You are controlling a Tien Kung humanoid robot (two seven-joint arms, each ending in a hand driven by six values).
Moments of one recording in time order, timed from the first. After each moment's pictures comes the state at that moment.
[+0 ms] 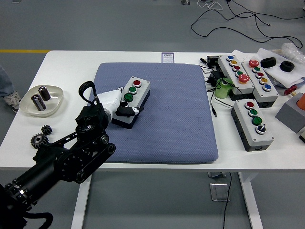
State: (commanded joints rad) left arm -0.72 0.00 -0.83 -0.96 2.04 0.01 0.65; right arm 0.14 -0.05 1.54 0.18 -2.02 -0.19 -0.28
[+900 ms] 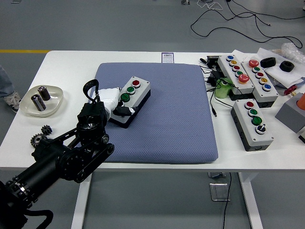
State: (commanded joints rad) left arm -0.74 0.00 -0.82 -0.92 2.20 -0.04 0.65; right arm 0.13 -0.06 1.56 0.18 -2.04 -0.19 -0.29
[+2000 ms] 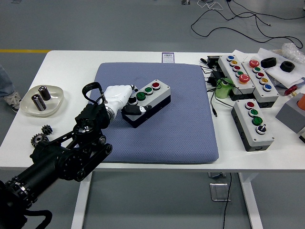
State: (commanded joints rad) left arm -0.74 0.00 -0.81 -0.85 2.14 0.09 0.28; right arm 0.13 -0.05 1.55 0.18 -2.02 -0.19 -0.29
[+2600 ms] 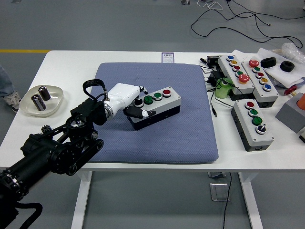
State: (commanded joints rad) left arm -0.79 0.07 -0.75 -0.81 2.13 0.09 0.03; right arm 0.14 -0.05 1.55 0.18 -2.02 -0.19 -0.29
